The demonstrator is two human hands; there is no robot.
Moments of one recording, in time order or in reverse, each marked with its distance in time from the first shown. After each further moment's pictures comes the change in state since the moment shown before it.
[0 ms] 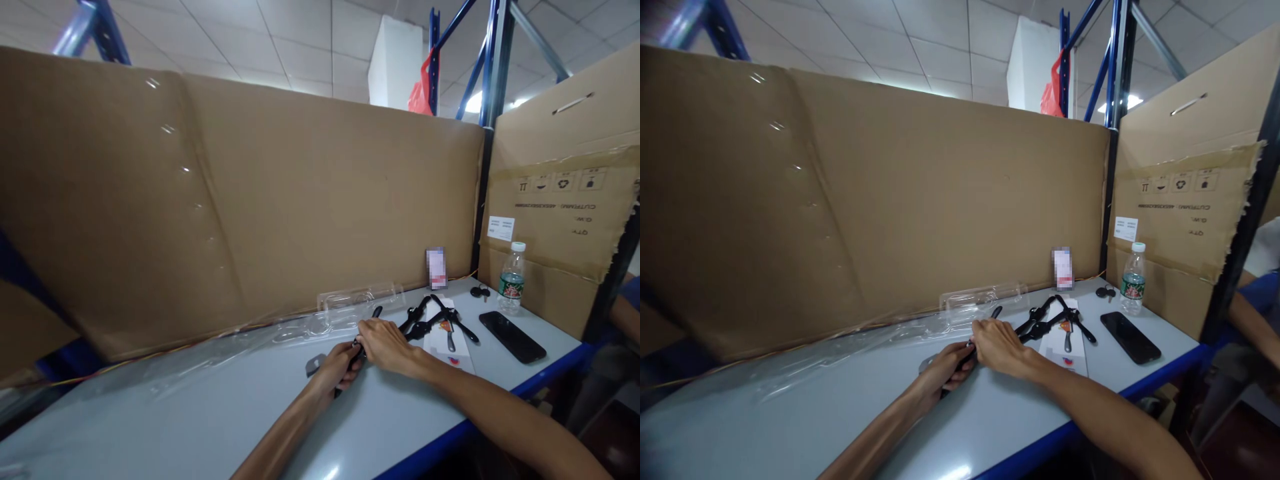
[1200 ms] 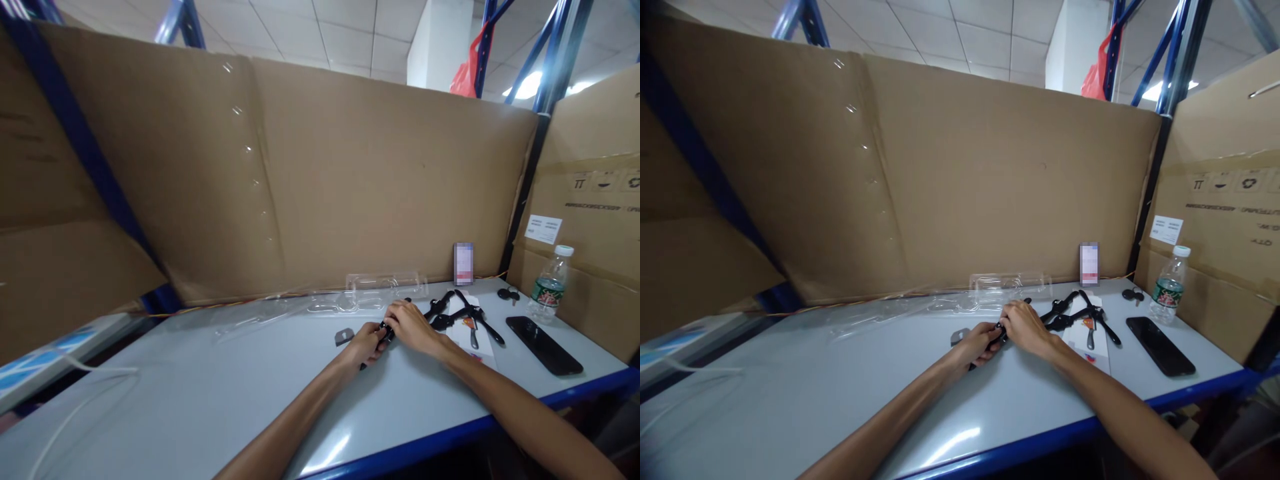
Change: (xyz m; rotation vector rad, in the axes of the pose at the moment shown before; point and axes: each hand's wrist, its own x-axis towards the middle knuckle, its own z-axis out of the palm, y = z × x) left_hand -0.004 0.004 0.005 0.080 -0.014 -0.001; right_hand 0.010 0.014 0.001 0.237 0.021 0.002
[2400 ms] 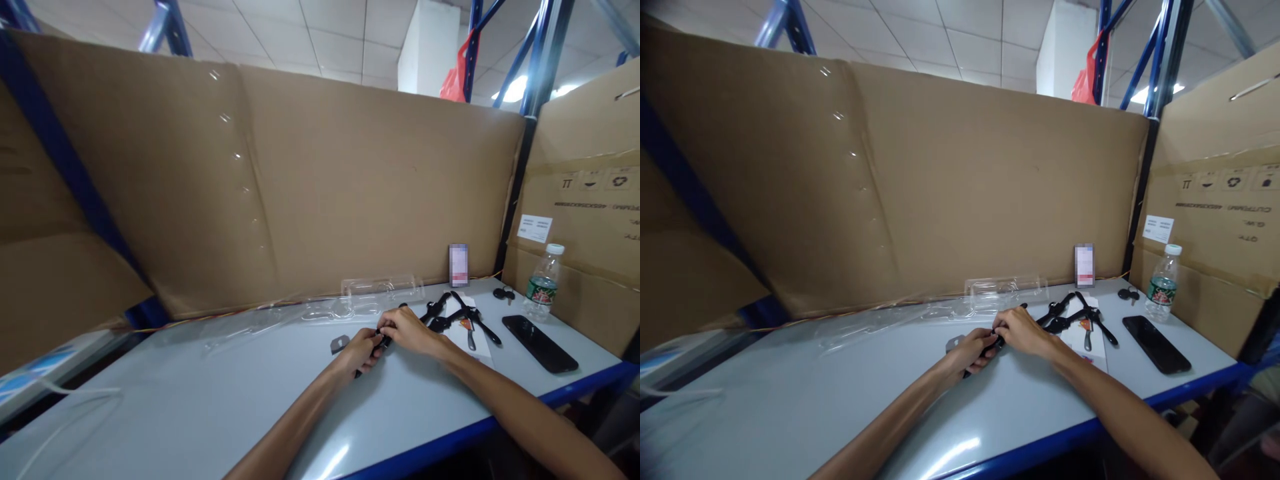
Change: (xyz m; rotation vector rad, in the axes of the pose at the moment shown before) left_hand 0.000 0.001 -0.004 0.020 -0.015 -0.047; right_hand 0.001 0.013 0.005 0.253 -0.054 -0.056
